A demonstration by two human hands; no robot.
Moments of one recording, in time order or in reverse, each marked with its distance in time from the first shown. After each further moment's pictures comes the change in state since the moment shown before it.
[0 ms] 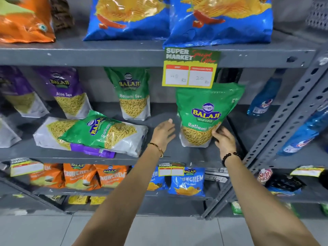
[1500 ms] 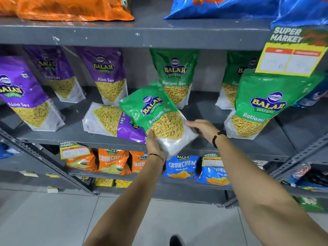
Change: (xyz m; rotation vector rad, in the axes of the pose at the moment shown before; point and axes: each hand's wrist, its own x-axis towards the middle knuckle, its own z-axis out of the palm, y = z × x) left_hand -0.050 0.011 -0.165 -0.519 0.380 -0.124; right_hand -0.057 0.046 0.199 -0.554 -0.569 0.174
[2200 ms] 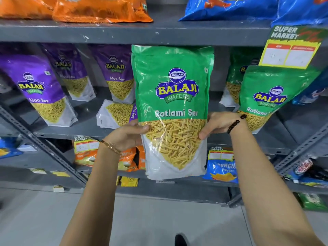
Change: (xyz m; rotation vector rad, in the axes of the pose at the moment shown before) left_hand -0.057 0.131 -0.073 0.670 -0.836 -0.030; right_hand -0.114 -0.077 0.019 -0.174 -0.650 -0.054
